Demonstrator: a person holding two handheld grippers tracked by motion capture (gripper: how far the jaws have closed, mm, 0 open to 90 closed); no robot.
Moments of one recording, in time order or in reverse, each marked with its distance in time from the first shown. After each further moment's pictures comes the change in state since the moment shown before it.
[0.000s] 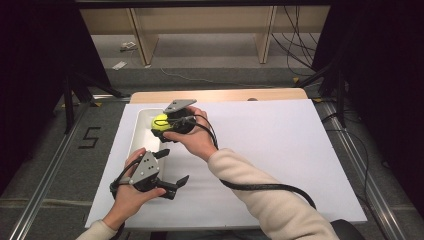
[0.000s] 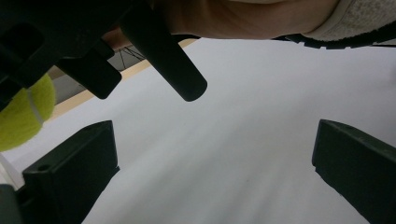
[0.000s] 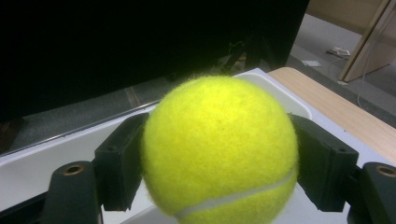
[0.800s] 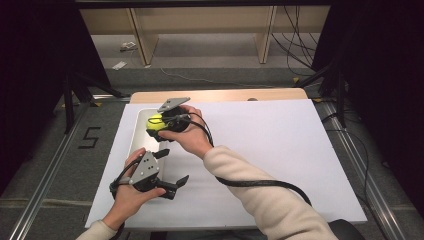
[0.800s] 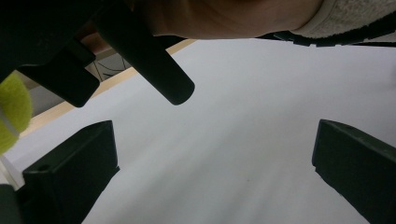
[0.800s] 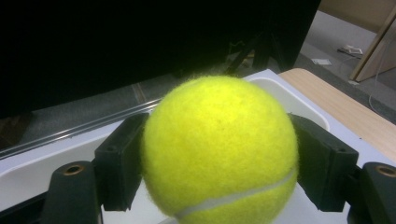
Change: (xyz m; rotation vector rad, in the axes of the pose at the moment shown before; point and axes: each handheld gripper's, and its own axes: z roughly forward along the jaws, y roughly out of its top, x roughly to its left) left arm 0.000 0.000 -0.001 0.001 0.001 0.003; right arm 0.003 0.009 0.011 0.020 0.031 -0.015
